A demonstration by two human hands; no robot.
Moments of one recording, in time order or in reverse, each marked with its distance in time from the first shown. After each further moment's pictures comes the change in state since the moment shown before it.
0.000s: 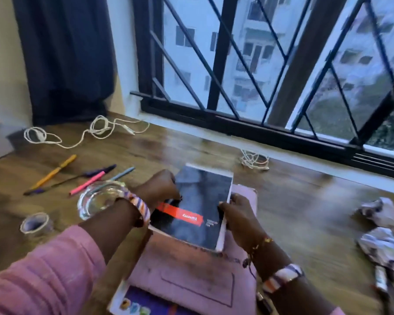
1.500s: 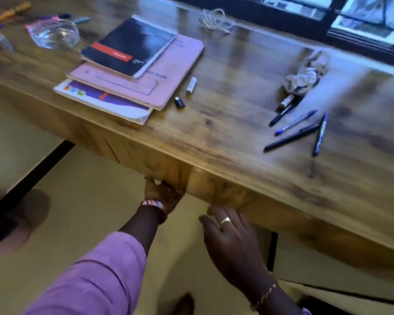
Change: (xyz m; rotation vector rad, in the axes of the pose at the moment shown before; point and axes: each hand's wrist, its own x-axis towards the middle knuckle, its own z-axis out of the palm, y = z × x) left_hand -0.236 -0.055 0.357 -1.701 0.064 -0.684; right_hand -0.340 0.174 -0.203 -1.377 -0.061 -0.860
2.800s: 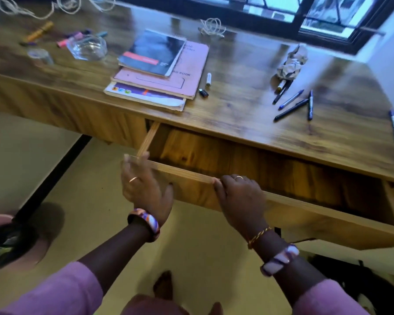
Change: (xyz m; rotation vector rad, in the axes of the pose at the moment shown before) left_hand -0.150 0.046 -0.101 1.450 0.342 1.234; right_hand 0.025 -0.107 -0.020 -0.063 -0.017 0.442
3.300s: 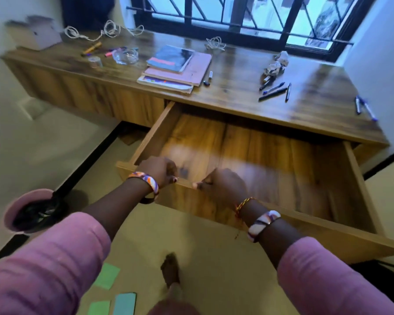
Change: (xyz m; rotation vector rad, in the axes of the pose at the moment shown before) left_hand -0.094 0.002 -0.106 0.434 -0.552 0.281; right_hand -0.117 -0.037 -0.047 0.294 -0.399 0.002
